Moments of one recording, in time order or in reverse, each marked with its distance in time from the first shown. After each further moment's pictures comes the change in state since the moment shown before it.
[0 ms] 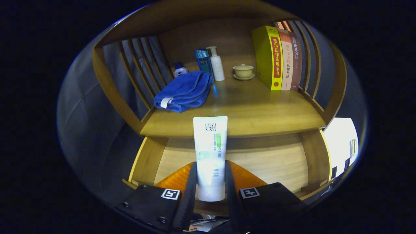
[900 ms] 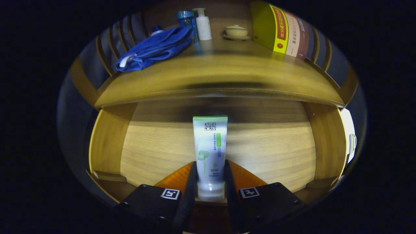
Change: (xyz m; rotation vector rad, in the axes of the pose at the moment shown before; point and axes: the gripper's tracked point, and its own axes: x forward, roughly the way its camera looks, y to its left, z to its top) arm 0.075 -0.037 -0.087 -0.006 0.256 -0.101
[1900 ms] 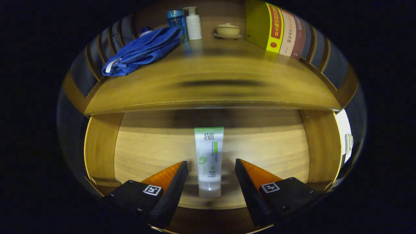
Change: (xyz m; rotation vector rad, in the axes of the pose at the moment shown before) arm 0.044 -0.035 -0.032 0.018 0.081 -0.099
